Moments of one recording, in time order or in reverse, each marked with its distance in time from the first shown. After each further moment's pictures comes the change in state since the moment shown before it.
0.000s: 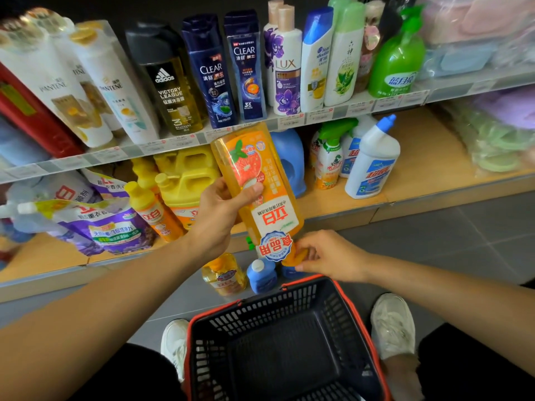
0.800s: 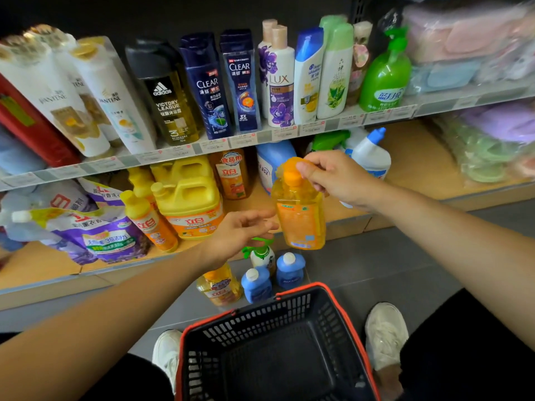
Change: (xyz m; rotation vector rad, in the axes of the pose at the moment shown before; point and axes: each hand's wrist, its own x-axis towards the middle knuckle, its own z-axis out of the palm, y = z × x) left_hand 0.019 -0.037 -0.004 0.365 -0.314 -0.180; right_hand 0.039 -0.052 -0.113 0.152 0.344 -0.107
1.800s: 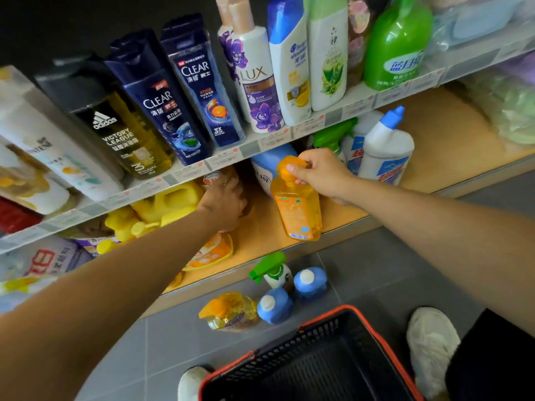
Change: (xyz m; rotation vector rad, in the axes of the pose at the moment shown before) left_hand 0.165 0.004 -0.082 2.331 -0.179 0.104; right_hand 0.094 0.094 0.023 0.021 0.235 0.237
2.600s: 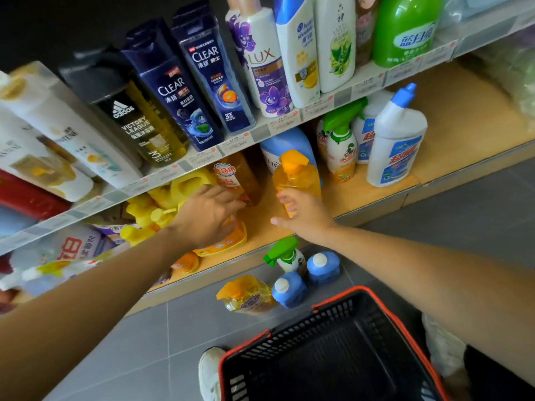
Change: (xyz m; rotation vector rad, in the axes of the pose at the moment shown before) left_hand -0.099 -0.016 0.012 -0.390 0.368 0.062; right_hand -0.067 0.022 0.090 0.056 -0.121 0.039
